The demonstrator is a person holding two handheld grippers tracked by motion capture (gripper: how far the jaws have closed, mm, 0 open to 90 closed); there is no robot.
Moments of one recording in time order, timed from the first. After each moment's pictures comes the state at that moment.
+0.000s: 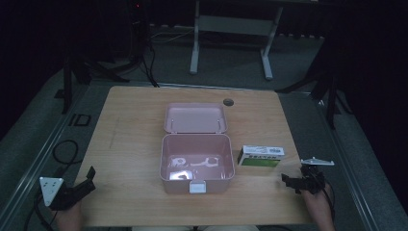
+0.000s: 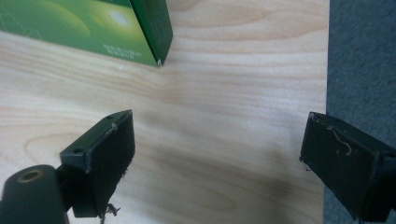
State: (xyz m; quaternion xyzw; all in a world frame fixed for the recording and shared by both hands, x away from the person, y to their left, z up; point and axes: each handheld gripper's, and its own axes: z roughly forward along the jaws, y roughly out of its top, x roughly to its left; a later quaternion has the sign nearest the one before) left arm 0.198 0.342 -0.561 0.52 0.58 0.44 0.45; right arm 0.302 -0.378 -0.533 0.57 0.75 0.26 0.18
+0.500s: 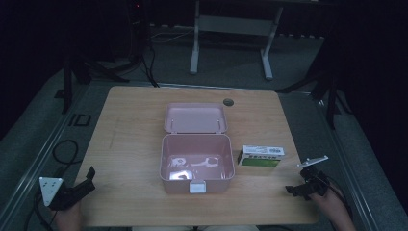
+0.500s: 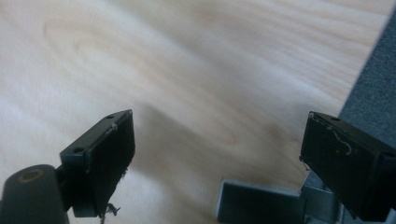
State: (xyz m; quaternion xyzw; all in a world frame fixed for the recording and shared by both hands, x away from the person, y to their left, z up) left arm 0.197 0.342 -0.561 0.52 0.58 0.43 0.45; right arm 0.303 -0.384 -0.521 0.47 0.86 0.16 0.10
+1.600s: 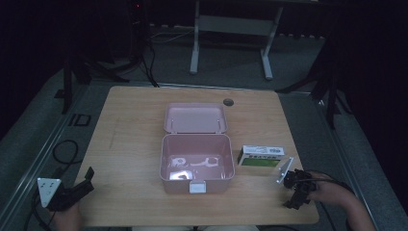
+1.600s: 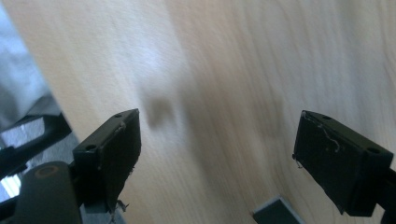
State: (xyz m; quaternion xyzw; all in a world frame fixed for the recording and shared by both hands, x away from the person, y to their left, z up) left arm 0.195 0.345 -0.559 0.52 0.58 0.43 0.46; right arm 0.307 -0.330 -0.509 0.16 0.99 0.02 -0.02
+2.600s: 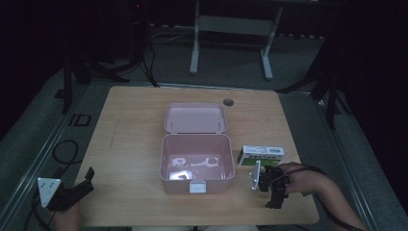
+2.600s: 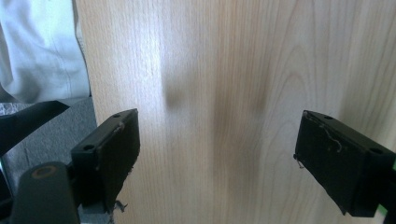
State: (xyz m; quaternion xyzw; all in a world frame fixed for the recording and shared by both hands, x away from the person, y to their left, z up) left arm 0.195 0.345 -0.559 0.52 0.58 0.43 0.46; right arm 0.306 -0.242 -0.493 -0.03 1.00 0.00 -0.03
